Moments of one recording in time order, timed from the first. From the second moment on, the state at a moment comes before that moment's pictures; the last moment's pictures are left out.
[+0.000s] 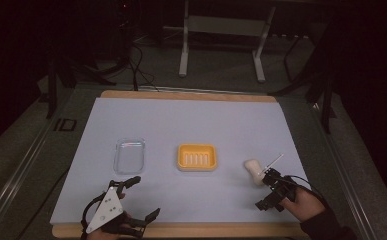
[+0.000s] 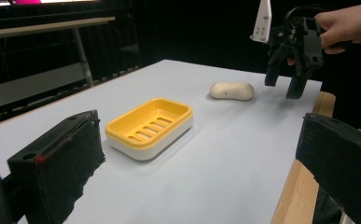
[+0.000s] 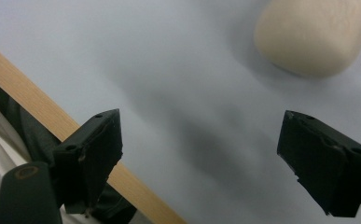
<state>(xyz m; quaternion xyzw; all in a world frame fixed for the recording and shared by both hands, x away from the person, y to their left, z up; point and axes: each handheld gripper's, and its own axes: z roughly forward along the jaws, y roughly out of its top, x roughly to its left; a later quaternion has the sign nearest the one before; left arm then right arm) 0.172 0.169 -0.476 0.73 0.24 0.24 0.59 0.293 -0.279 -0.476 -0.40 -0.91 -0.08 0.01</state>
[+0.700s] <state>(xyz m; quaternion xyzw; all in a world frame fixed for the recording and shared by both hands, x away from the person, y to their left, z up) 0.172 0.169 -0.477 0.74 0.24 0.24 0.58 0.320 -0.285 -0.486 -0.44 -0.90 -0.04 0.03</state>
